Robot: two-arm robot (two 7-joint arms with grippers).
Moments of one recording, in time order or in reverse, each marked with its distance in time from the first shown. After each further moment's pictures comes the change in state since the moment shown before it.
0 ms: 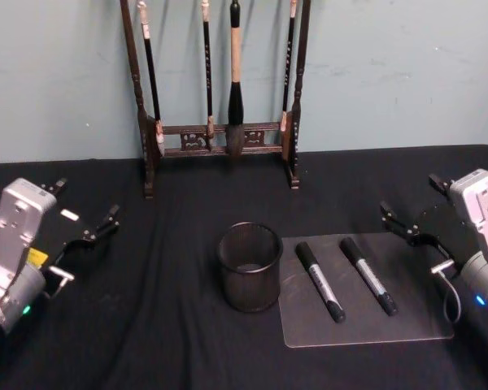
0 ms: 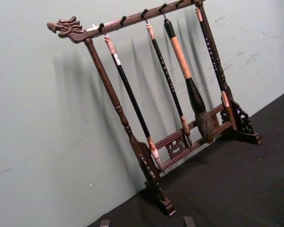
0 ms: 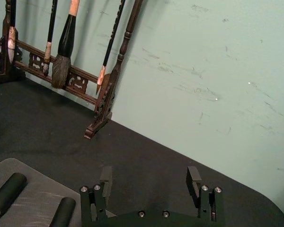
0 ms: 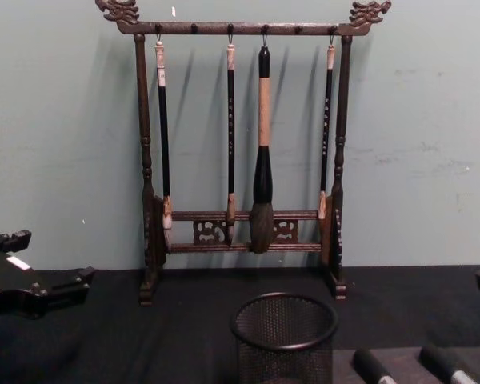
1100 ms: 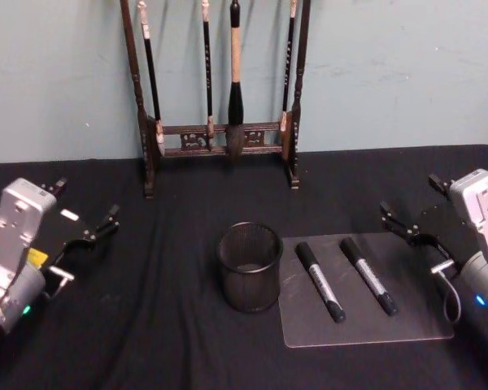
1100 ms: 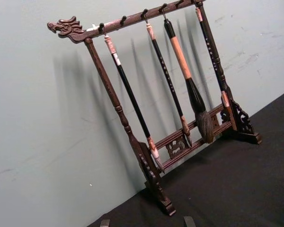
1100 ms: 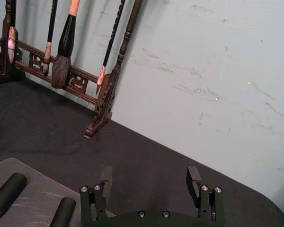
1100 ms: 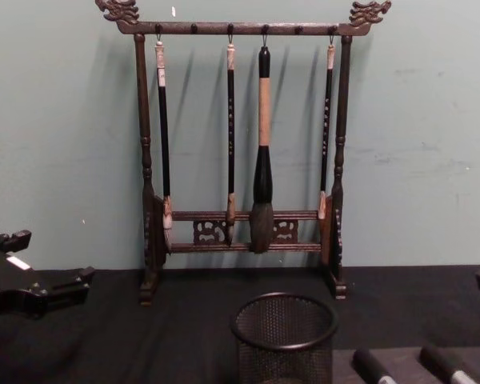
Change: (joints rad) left arm 0.000 0.000 0.000 0.000 0.000 0.000 0.000; right arm 0.000 0.000 0.000 0.000 0.000 0.000 0.000
